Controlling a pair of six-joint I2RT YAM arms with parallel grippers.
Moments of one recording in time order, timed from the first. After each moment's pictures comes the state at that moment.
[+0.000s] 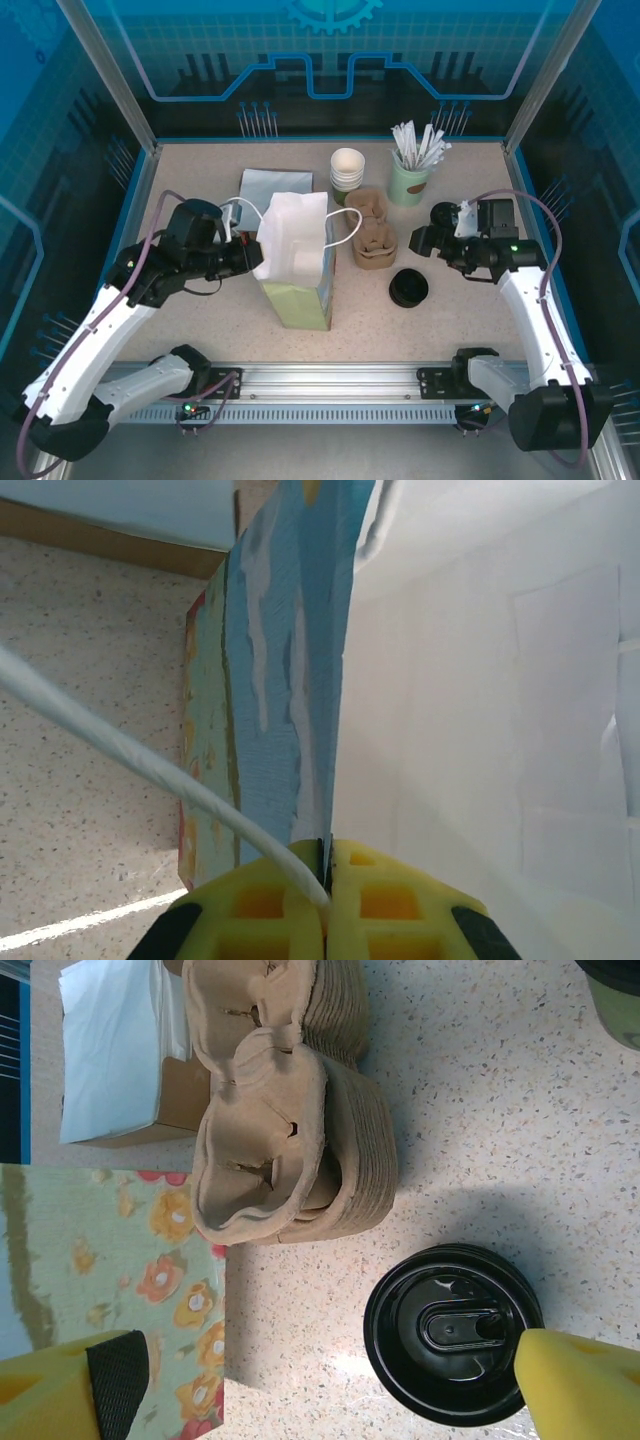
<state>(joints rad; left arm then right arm) -0.53 0.94 1.21 -1.05 0.16 -0.79 0.00 1.02 0.94 -0.90 -0.49 0.37</state>
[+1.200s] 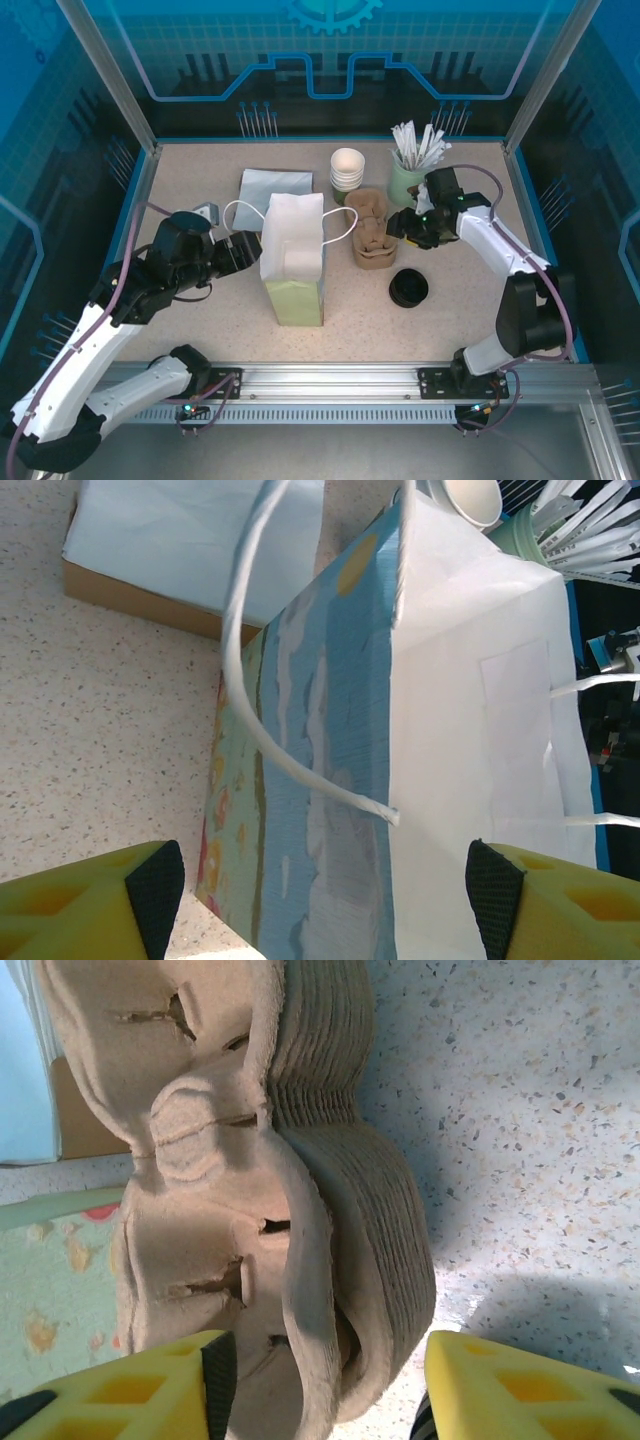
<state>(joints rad) -0.56 0.84 1.19 -1.07 -0.06 -0.84 0.18 1.53 1.14 -0.78 -0.40 0.47</state>
